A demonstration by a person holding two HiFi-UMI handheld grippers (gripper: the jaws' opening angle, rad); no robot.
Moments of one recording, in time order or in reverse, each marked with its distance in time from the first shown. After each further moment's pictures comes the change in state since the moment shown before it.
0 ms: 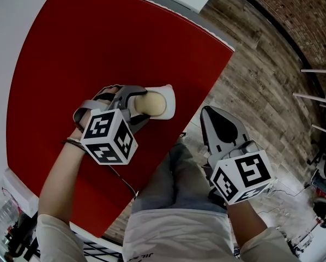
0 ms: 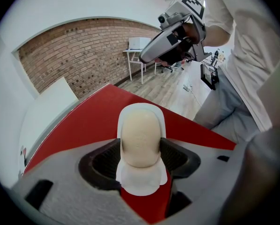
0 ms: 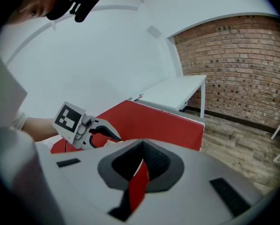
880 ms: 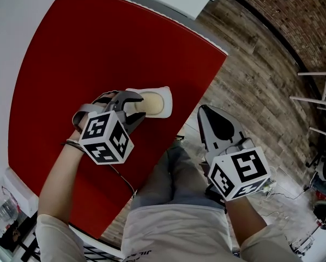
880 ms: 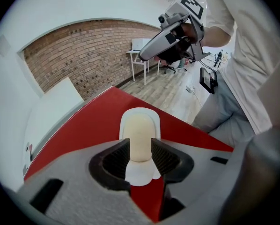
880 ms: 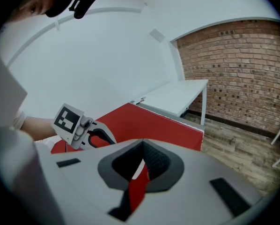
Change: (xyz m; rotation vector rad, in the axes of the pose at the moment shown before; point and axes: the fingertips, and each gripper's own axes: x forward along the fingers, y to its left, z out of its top) left arm -0.016 -0.002 0.006 -0.032 0.002 0.026; right arm -0.014 -0.001 0.017 -0.026 -0.021 0.010
